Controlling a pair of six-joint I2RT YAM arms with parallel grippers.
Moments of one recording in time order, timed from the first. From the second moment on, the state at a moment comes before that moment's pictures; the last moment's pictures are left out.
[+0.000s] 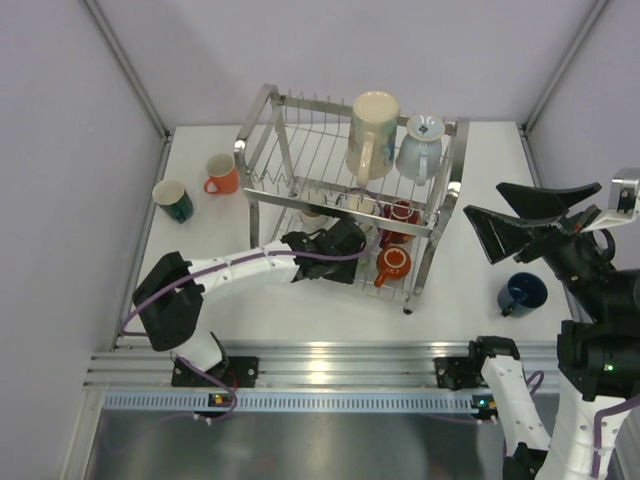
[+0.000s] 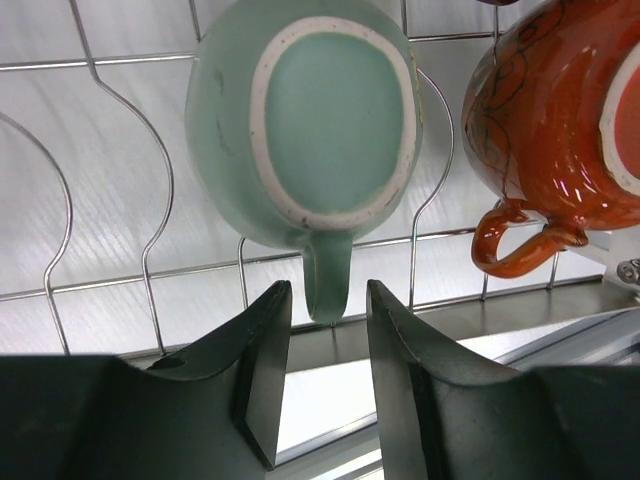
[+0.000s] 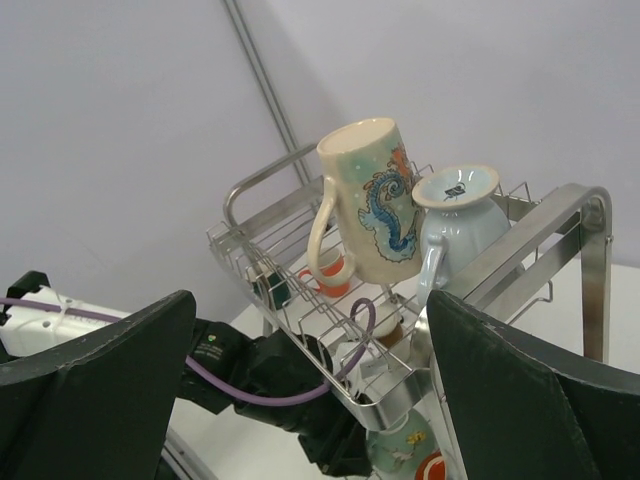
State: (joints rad) left arm -0.99 1.60 1.12 -0.49 -0.19 -0.65; right arm -0.09 0.54 1.28 -0.36 -0.69 0.60
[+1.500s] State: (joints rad) left arm -0.99 0.92 0.85 -0.63 0.57 -0.59; right arm -0.09 0.62 1.36 -0.81 -0.41 0.58
